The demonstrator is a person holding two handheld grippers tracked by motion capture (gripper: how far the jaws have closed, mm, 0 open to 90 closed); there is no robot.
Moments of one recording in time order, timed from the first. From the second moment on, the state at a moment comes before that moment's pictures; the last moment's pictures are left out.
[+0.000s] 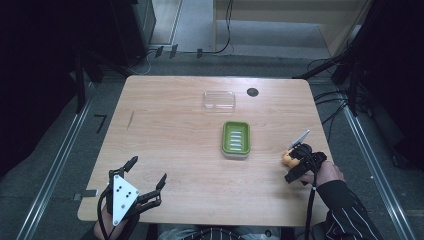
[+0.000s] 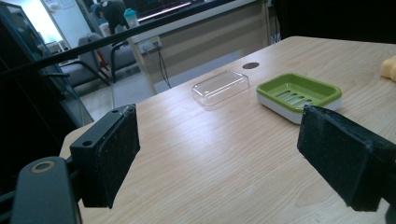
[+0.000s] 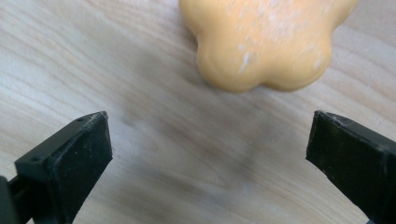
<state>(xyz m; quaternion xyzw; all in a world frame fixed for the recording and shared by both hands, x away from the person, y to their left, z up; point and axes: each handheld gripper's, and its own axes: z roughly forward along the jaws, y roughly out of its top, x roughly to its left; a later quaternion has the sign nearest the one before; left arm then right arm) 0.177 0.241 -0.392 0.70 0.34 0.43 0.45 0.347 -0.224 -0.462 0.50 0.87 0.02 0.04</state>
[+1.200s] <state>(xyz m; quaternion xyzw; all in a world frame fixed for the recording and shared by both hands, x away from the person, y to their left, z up) 0.177 0.241 -0.392 0.70 0.34 0.43 0.45 0.385 -0.224 -0.465 0.50 0.87 0.03 0.02</state>
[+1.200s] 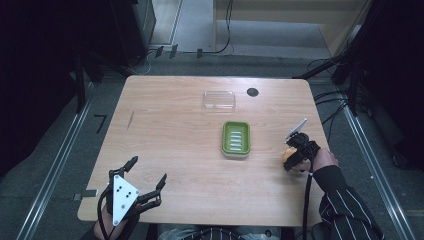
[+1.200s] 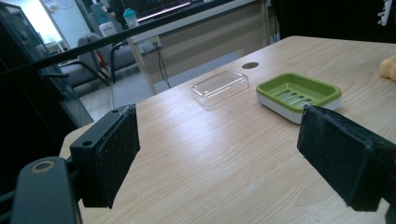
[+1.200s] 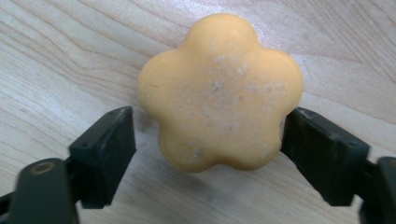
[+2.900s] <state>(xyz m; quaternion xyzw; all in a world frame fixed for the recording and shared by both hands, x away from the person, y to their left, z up) 0.177 0.241 -0.392 0.70 0.34 0.43 0.45 0.397 -0.204 -0.418 0.46 0.89 0.02 0.07</state>
